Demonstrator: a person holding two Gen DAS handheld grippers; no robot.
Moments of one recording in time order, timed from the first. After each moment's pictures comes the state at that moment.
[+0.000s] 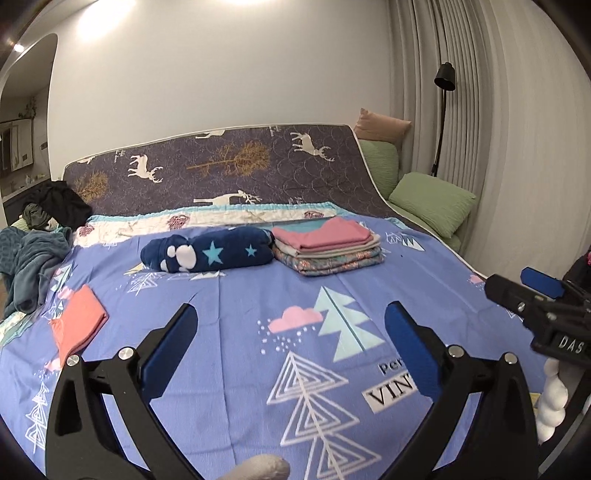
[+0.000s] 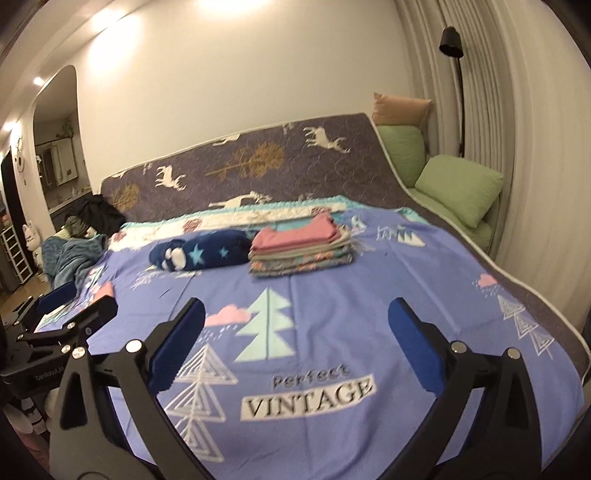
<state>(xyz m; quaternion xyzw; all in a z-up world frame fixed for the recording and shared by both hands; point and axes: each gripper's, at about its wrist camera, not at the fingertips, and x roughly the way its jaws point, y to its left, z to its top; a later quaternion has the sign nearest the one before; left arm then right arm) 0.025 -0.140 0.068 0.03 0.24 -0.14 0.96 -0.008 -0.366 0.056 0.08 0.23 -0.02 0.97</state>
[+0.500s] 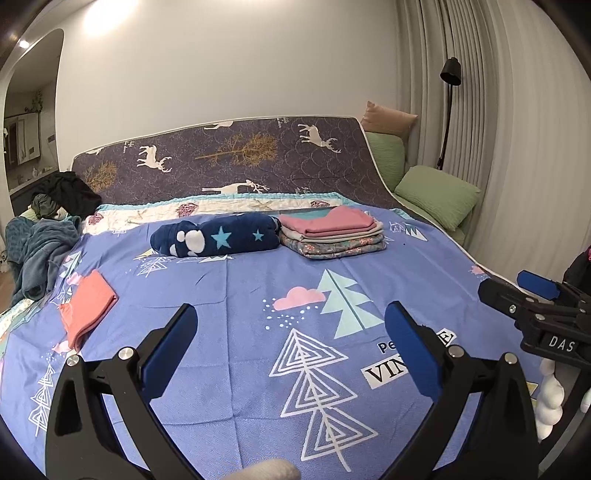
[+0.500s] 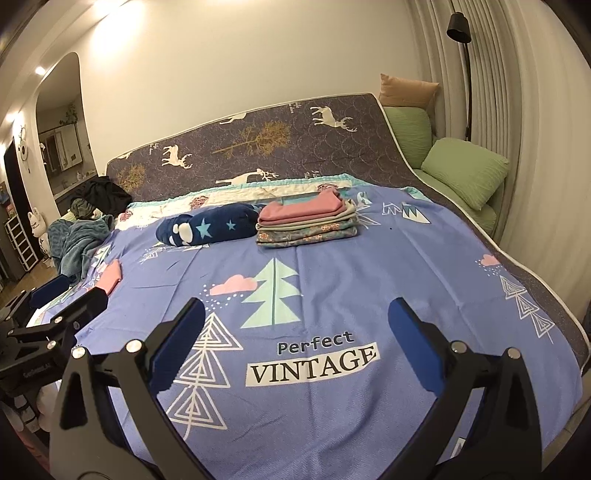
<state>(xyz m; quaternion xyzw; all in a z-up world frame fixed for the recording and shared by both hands) 0.002 -0.135 0.062 0.03 0.25 -0.12 0.96 -0.016 -0.364 0.046 0.08 0.26 -0.01 0.96</state>
